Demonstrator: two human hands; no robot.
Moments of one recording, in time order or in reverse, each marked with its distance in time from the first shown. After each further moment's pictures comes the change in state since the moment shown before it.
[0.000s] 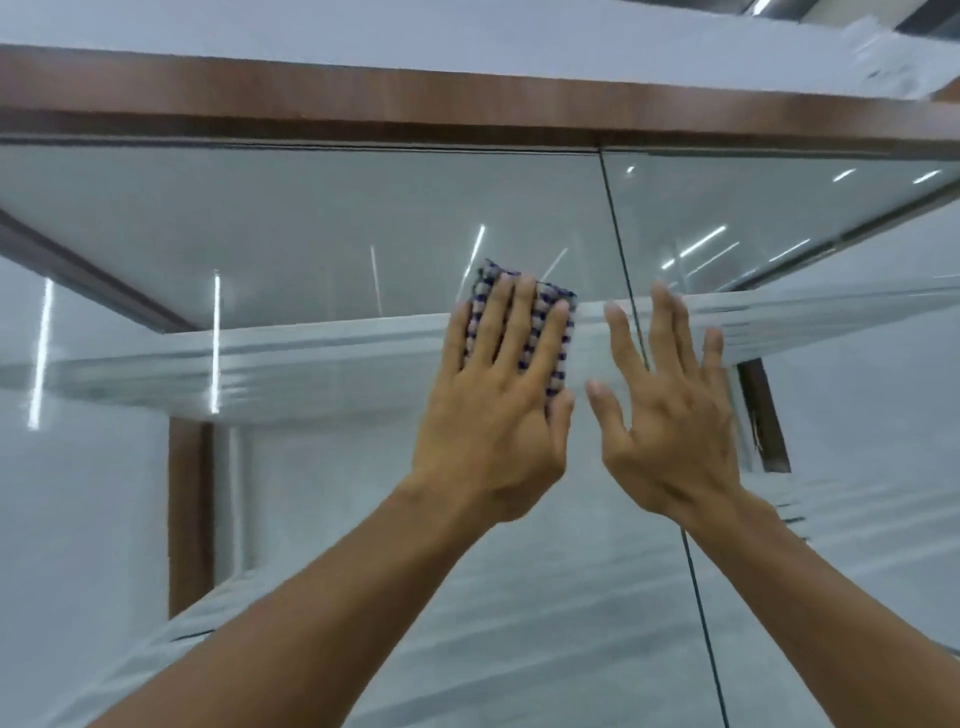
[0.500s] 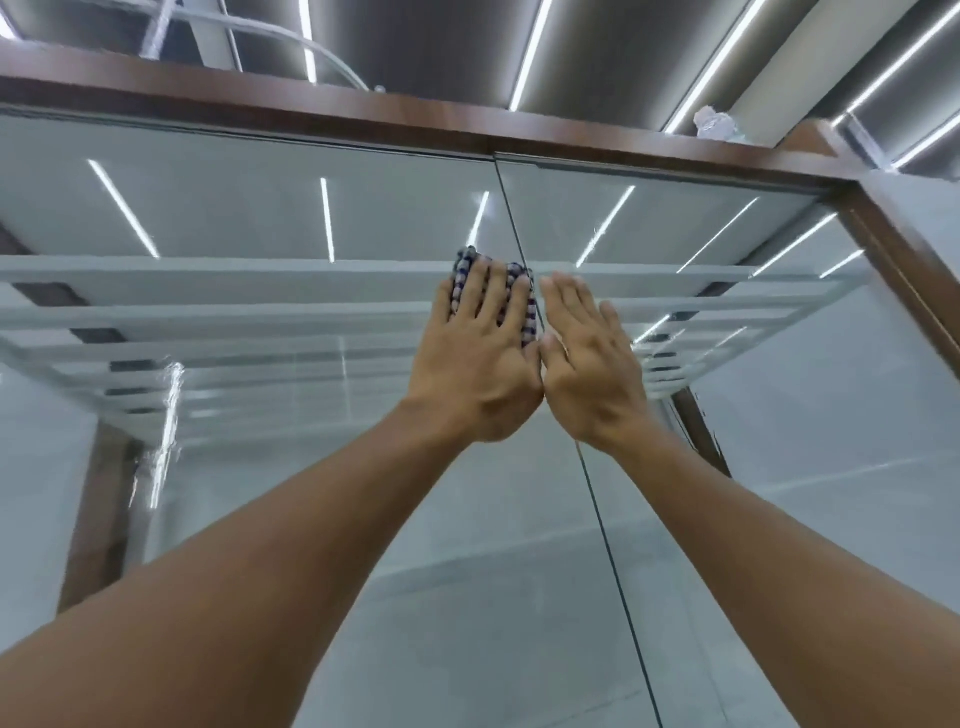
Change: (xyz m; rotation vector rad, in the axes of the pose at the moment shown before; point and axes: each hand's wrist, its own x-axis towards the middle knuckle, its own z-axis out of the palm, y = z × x) left_hand 0.009 0.064 0.022 0.011 0.004 -0.022; right_hand -0.029 0.019 -0.004 0.234 -0.006 0.047
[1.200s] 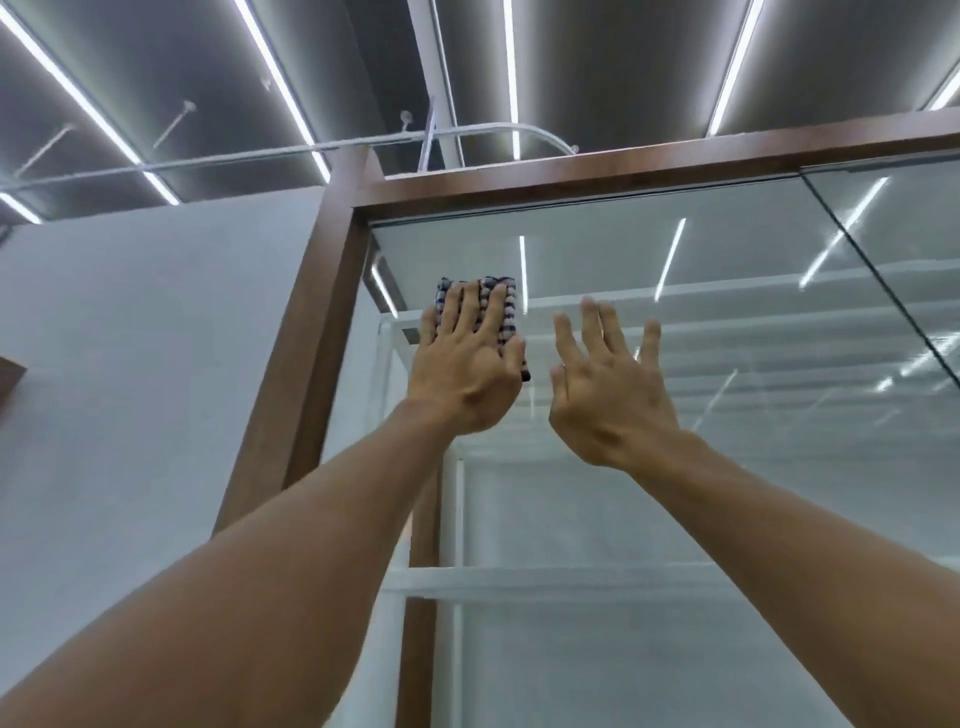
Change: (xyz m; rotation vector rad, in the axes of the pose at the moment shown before) left_hand -0.128 -0.262 -0.079 0.044 0.093 -0.326; right_hand -0.004 -0.250 0.111 -0.177 -0.138 -0.206
